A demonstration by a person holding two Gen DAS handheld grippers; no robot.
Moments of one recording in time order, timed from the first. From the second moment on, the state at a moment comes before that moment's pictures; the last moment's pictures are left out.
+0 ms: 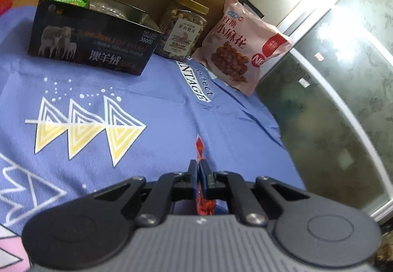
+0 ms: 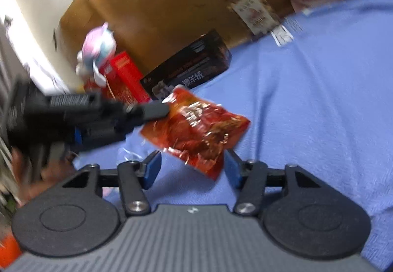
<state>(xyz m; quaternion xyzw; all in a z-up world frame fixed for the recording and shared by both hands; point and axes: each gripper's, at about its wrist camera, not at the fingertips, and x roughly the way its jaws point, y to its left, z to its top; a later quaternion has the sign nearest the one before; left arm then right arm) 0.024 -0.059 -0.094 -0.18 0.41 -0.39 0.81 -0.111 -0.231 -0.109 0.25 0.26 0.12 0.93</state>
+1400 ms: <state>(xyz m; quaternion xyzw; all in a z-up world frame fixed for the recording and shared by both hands) 0.012 -0.060 -0.088 -0.20 0.41 -0.44 0.77 -0.125 -0.283 -0.112 0.45 0.20 0.19 0.85</state>
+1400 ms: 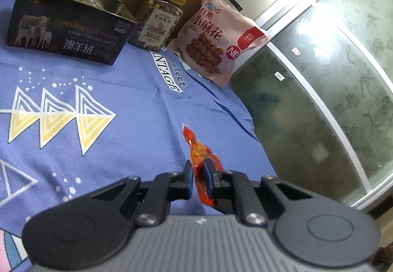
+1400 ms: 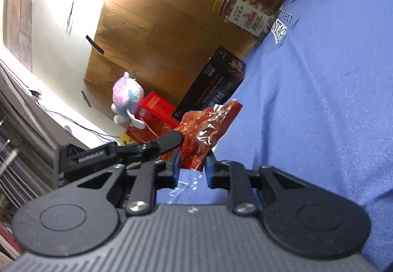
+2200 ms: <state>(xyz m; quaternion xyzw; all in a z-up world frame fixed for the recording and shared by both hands) 0.016 -0.096 -0.075 -0.07 0.42 -0.44 0.79 -0.116 -0.276 -0.100 0.35 0.23 0.12 0.90</state>
